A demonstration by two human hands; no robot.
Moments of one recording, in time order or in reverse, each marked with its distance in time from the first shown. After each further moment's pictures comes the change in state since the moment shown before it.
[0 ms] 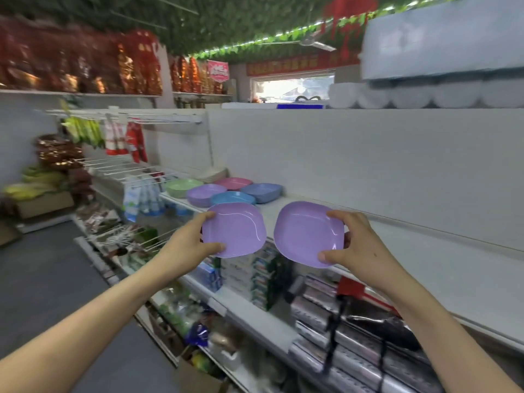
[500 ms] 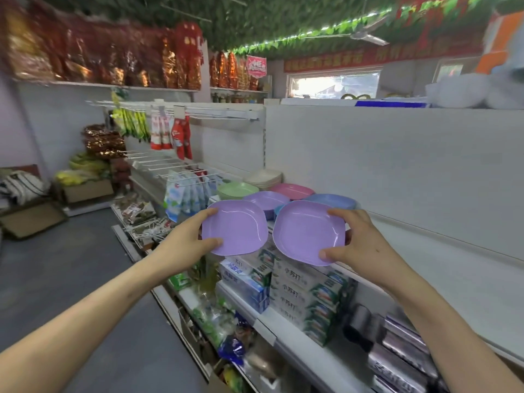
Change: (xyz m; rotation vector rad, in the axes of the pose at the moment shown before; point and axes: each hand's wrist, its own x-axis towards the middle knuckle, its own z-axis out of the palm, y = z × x) left_hand 0.080 -0.138 -0.105 -0.008 0.057 -0.068; right_hand 0.140 -0.070 0.154 -0.001 -0.106 -0.061
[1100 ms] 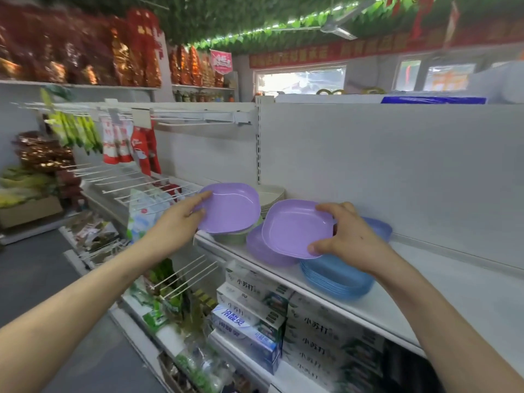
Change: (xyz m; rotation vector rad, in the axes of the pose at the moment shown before) left_hand 0.238 -0.063 -0.032 -0.075 0.013 0.073; right_hand 0.187 -0.008 0.074 -0.155 0.045 0.109
